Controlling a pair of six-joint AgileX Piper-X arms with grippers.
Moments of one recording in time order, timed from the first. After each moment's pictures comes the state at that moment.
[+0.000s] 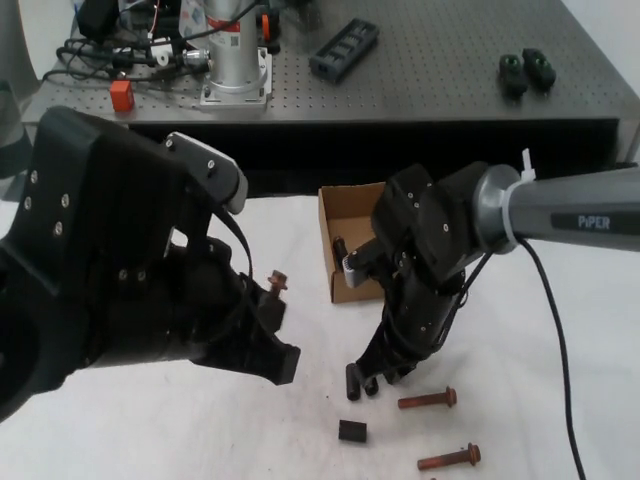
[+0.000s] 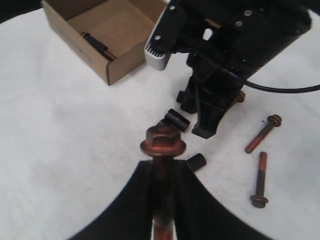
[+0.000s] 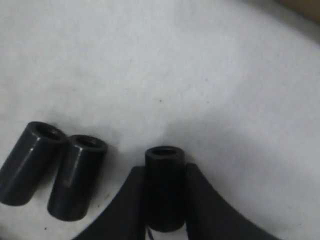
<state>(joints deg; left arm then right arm) -35.5 63.3 -44.2 25.6 9.9 -2.5 20.8 110.4 -68.8 41.9 1.9 -8.9</state>
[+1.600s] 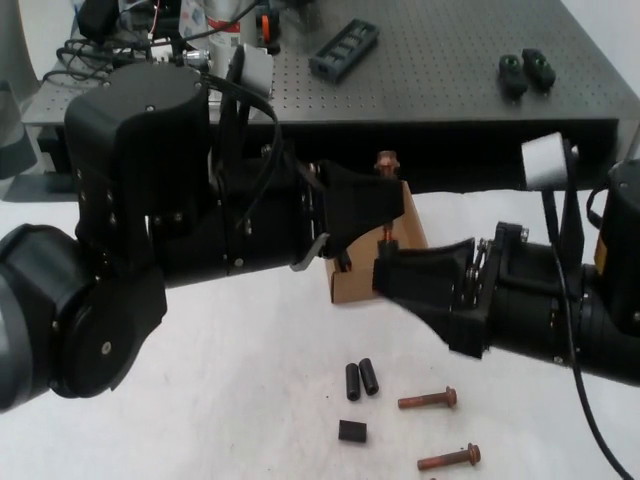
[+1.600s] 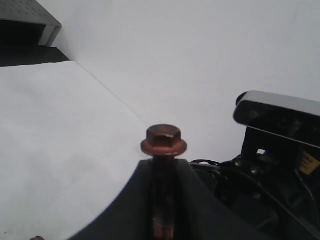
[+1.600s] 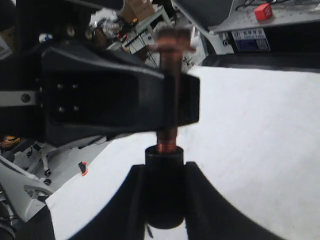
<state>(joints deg) -35.3 75.4 -44.2 -19.6 39.4 -33.7 21.5 58.5 -27.8 -16.3 -28.5 19.5</state>
